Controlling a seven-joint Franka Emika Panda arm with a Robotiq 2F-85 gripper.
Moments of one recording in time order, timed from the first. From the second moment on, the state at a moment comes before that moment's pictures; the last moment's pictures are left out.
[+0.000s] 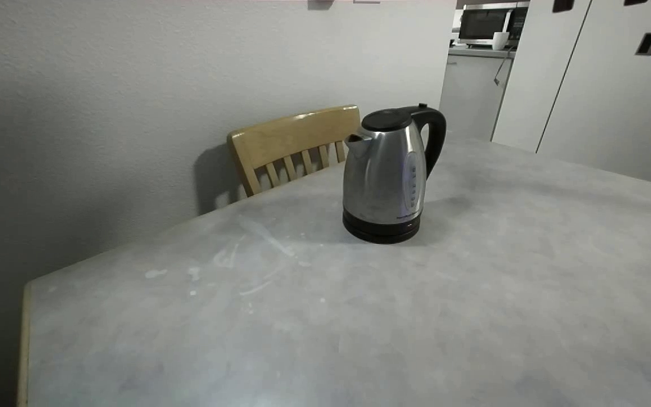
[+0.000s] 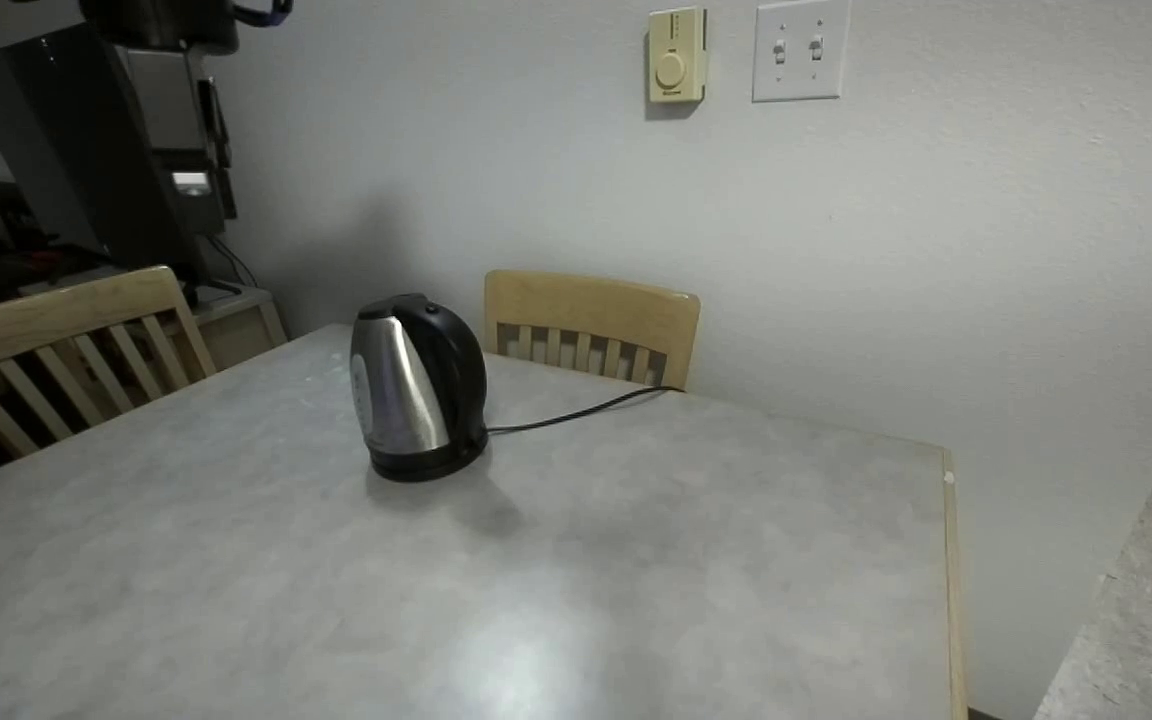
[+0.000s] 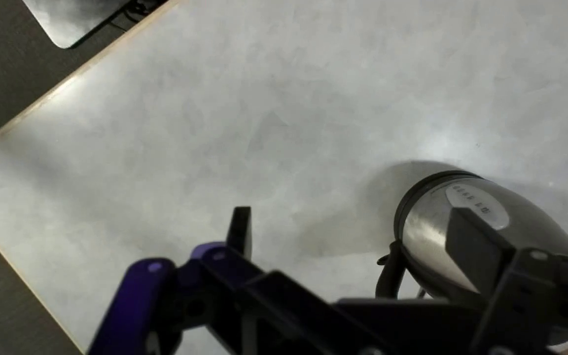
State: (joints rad) arm -0.07 -0.11 -0.01 -2.00 0.00 1.77 0.47
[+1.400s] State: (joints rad) arm -0.06 0.21 -0.03 -1.75 0.14 1.88 0.22
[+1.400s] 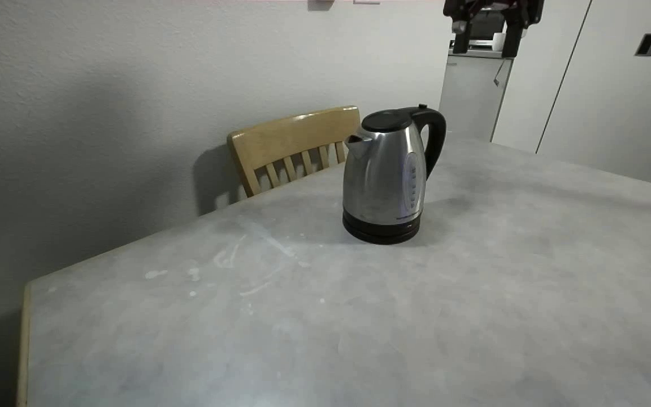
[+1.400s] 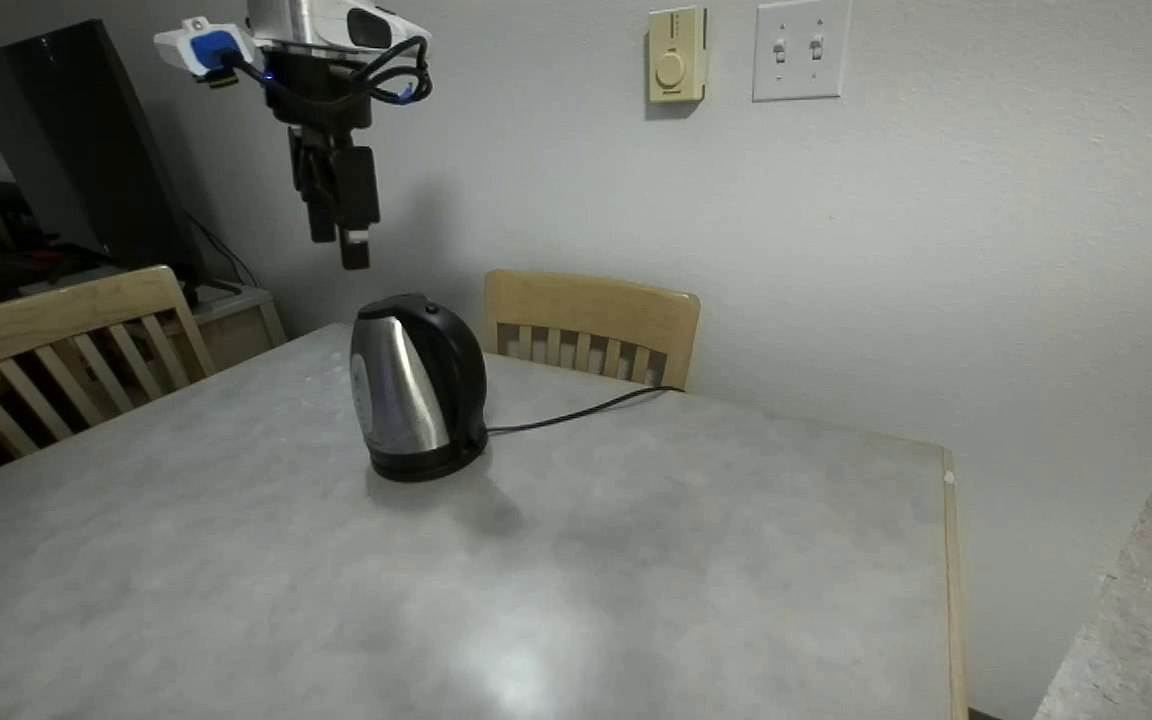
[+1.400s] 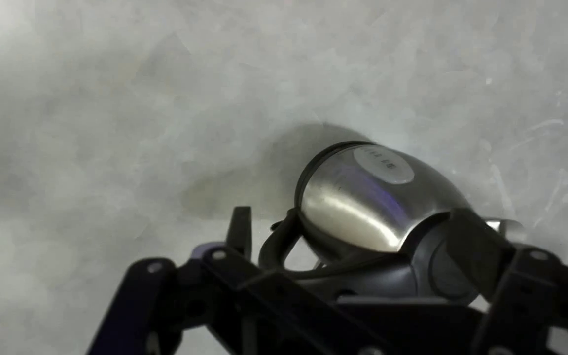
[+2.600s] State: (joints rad) arm -0.03 0.49 -0.04 -1.41 -0.06 1.86 0.18
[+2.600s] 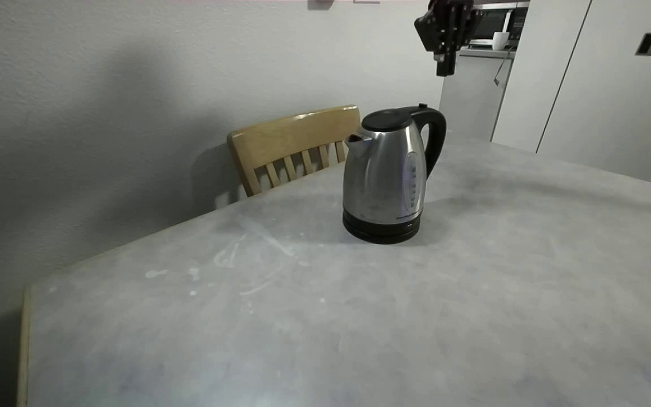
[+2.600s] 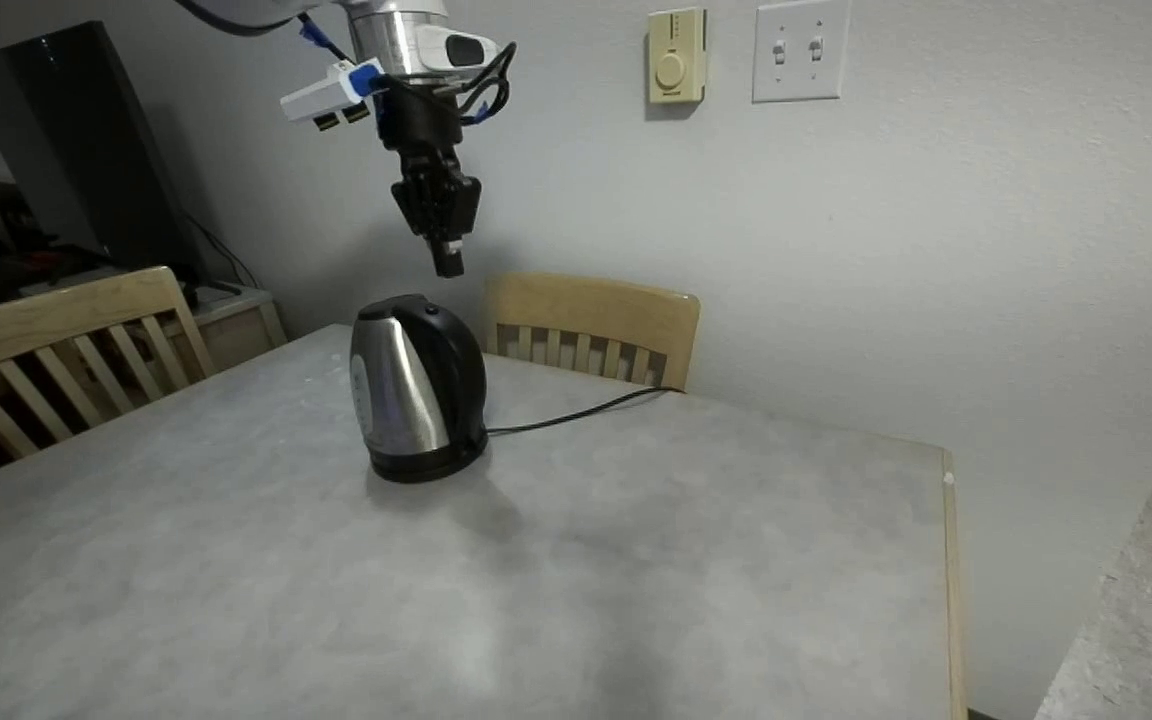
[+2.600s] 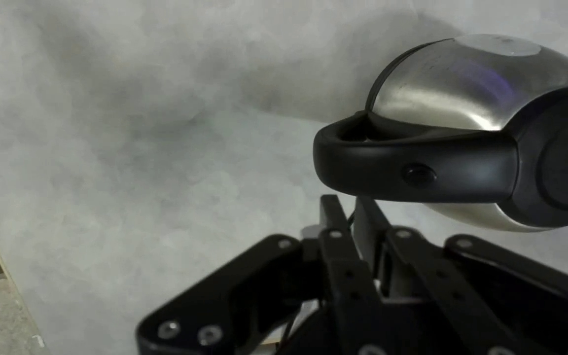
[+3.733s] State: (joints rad) arm -0.06 0.64 -0.03 -1.19 0.14 1.62 0.06
